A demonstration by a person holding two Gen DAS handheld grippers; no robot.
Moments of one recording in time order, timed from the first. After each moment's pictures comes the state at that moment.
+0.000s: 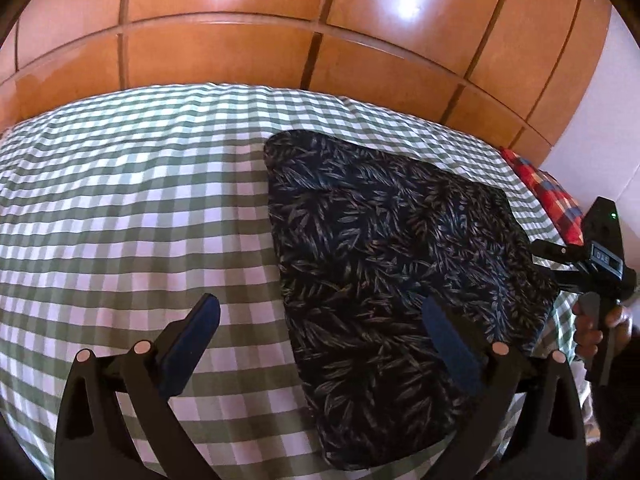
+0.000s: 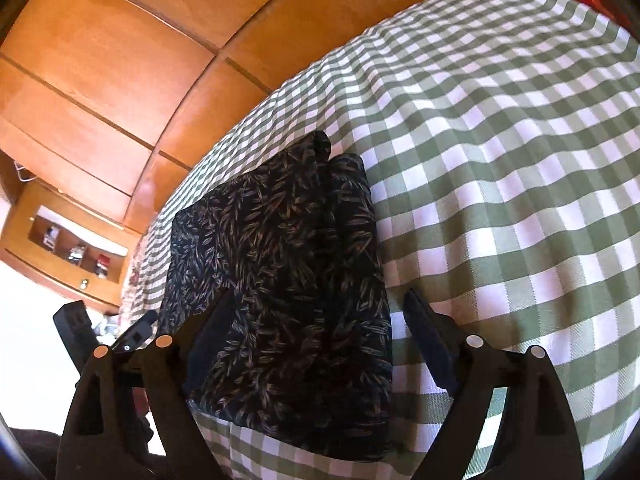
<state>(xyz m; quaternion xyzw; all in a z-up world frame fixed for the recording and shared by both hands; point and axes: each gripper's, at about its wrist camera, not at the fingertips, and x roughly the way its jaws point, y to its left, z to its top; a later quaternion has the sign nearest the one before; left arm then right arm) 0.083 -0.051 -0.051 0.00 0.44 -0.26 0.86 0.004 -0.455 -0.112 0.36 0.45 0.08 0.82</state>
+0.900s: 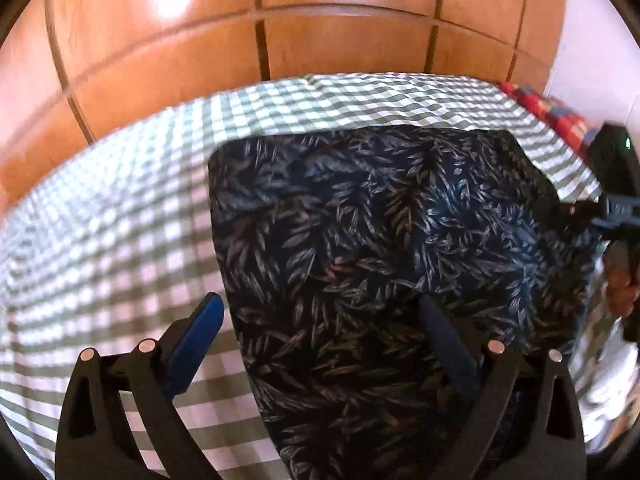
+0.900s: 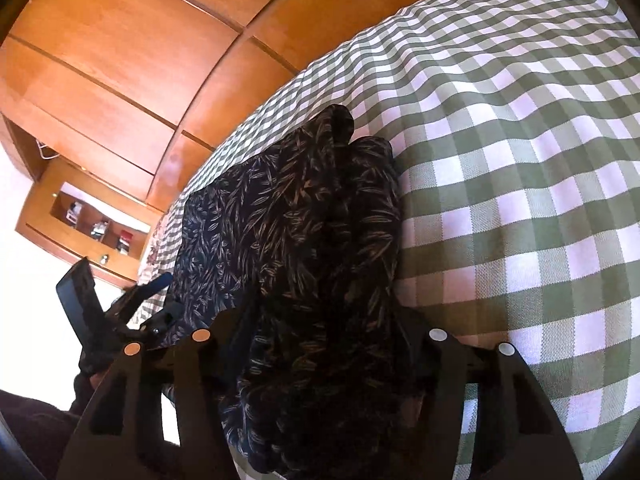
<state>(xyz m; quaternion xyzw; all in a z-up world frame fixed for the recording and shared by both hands) 0.086 -0.135 -0.059 0.16 0.43 -0.26 0.85 0.025 -0.450 -0.132 0.35 0.45 0.14 0.81</state>
